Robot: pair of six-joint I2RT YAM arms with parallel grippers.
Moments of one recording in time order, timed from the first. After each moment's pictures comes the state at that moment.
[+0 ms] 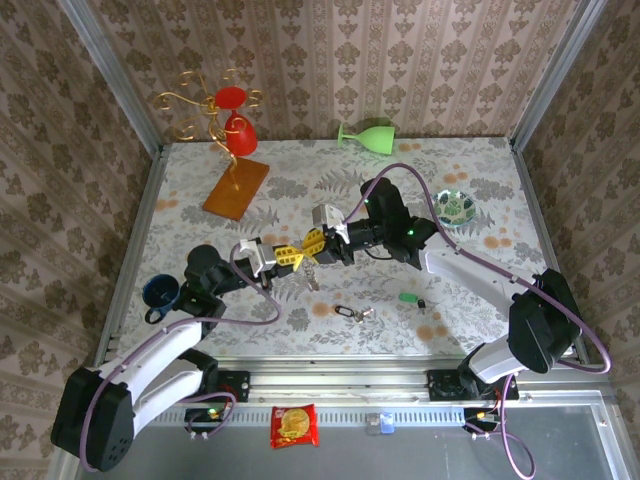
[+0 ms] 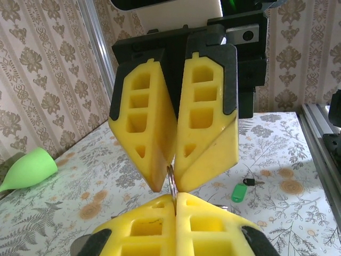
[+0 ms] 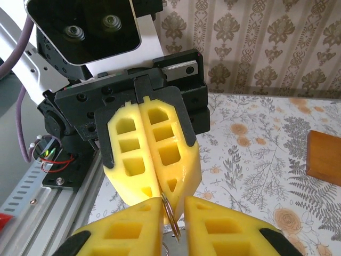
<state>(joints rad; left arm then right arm) -0.48 0.91 0.35 0.60 0.85 0.15 0.64 1.48 1.10 -0.07 -0.88 -0.42</state>
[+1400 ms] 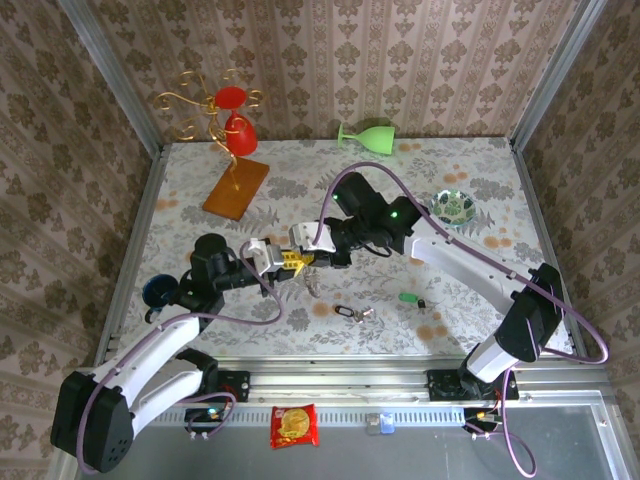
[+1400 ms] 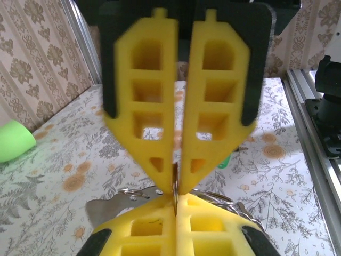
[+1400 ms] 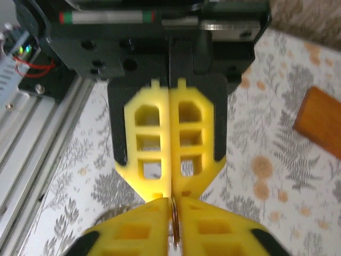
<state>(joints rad) -0.48 0.90 0.45 0.26 0.88 0.33 0.75 1.57 1.45 -0.70 -0.57 -0.82</state>
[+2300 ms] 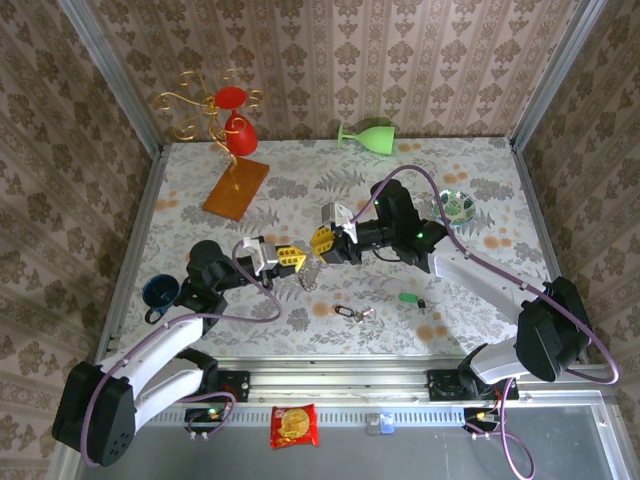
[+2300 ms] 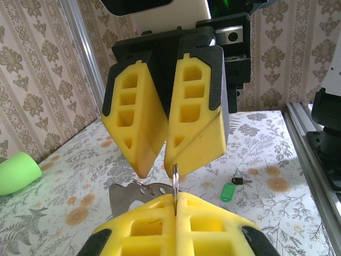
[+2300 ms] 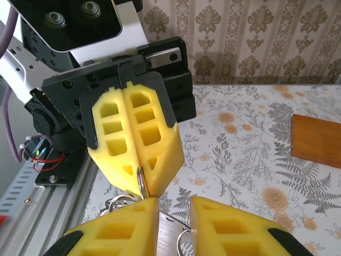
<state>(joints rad) -0.48 0.94 0.38 0.58 0.91 0.16 0.62 1.43 1.05 -0.07 -0.85 -0.39</state>
